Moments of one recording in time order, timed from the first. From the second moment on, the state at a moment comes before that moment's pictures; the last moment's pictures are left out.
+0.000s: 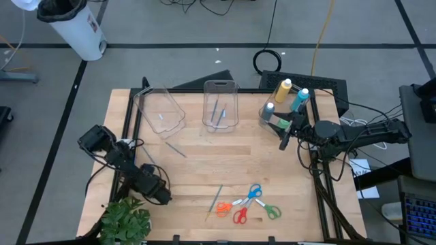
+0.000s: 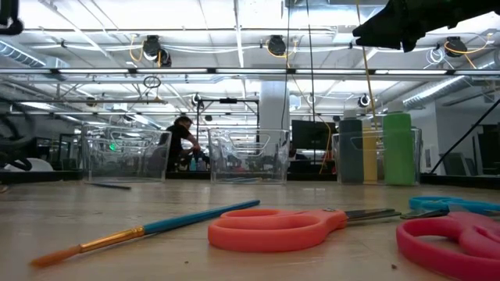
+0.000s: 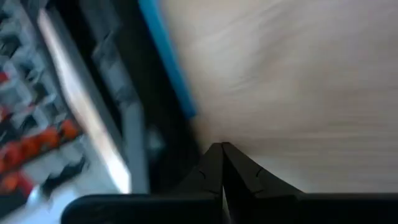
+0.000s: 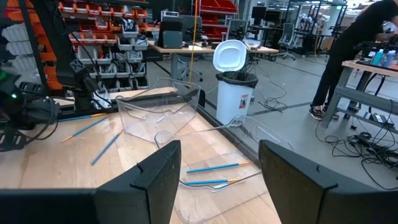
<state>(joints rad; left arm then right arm) -0.71 1.76 0.75 -1.08 0.45 -1.83 0.12 0.59 0.50 0.01 0.62 0.01</state>
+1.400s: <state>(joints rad) -0.60 1.56 0.93 -1.45 -0.48 -1.87 0.12 0.60 0.50 0.01 0.62 0.01</state>
